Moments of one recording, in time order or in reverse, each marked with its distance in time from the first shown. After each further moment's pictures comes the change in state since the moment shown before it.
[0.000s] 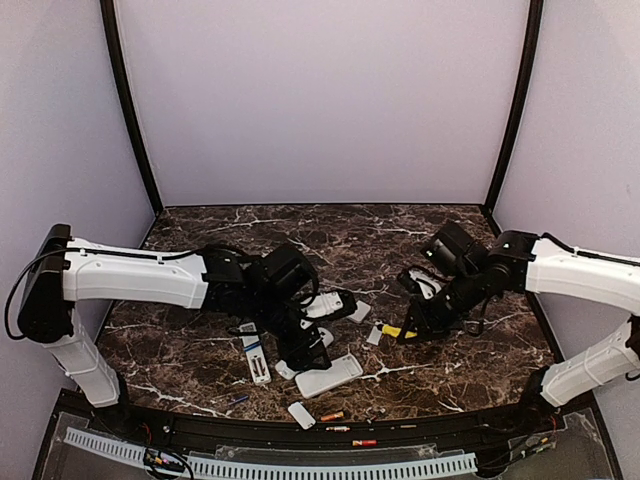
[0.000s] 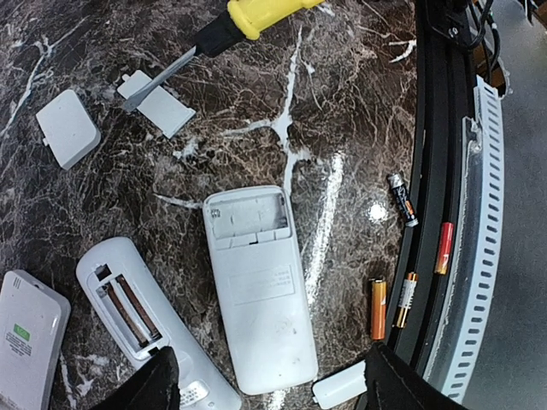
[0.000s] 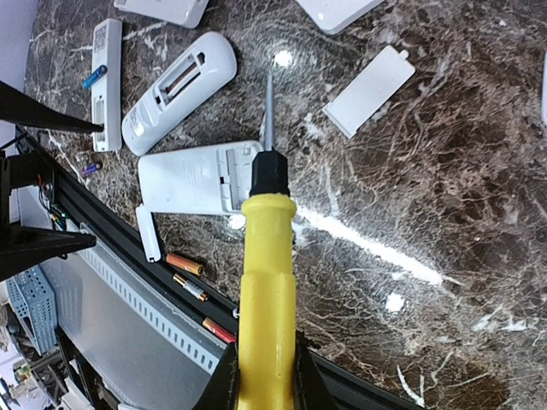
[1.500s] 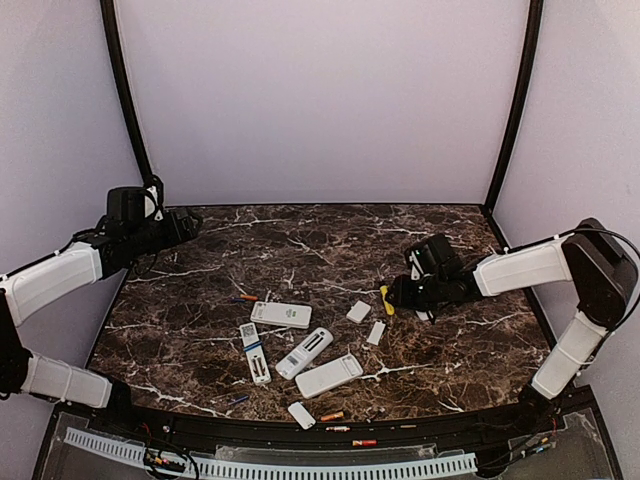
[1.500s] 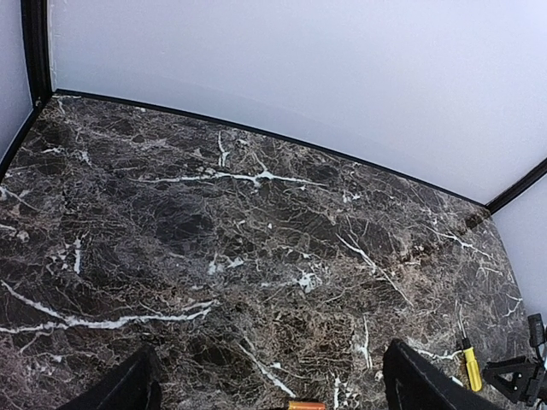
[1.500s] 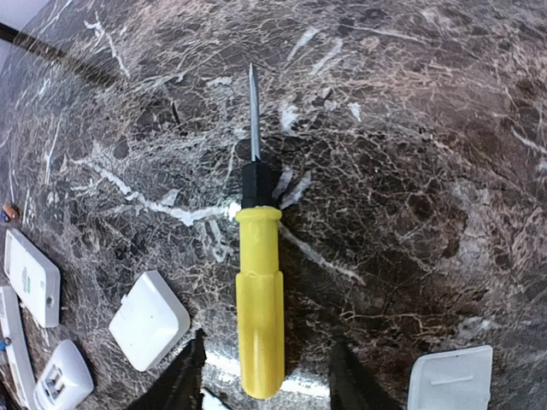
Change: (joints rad) left arm 0.901 -0.465 -0.363 0.462 -0.184 -0.507; right arm -0.243 0.370 -0.176 0.820 0.289 0.004
